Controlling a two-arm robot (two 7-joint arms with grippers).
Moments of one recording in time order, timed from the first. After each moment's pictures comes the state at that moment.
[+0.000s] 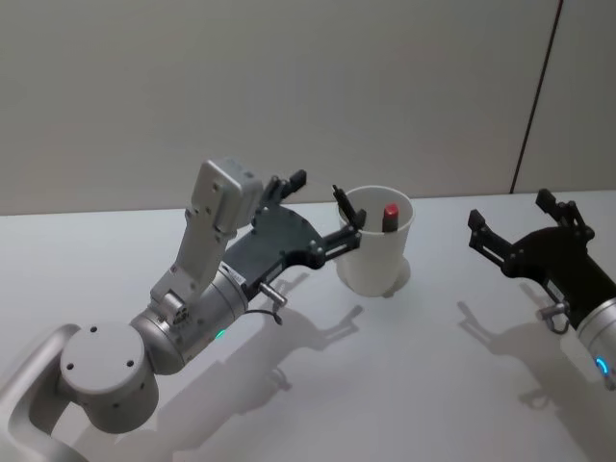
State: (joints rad) left arm -0.25 0.36 0.42 -1.58 -0.27 -0.04 -0.30; right arm -0.01 0.34 -0.23 -1.77 0.29 0.03 0.07
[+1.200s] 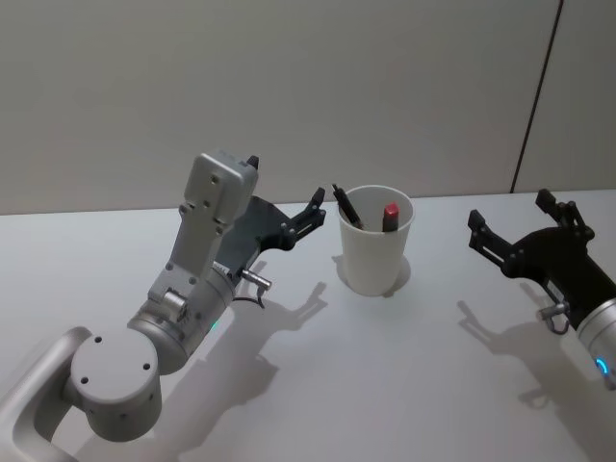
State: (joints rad) left arm -0.24 0.38 0.45 -1.63 -0.20 0.01 -0.01; right arm -0.01 0.34 -0.23 -1.77 0.29 0.03 0.07
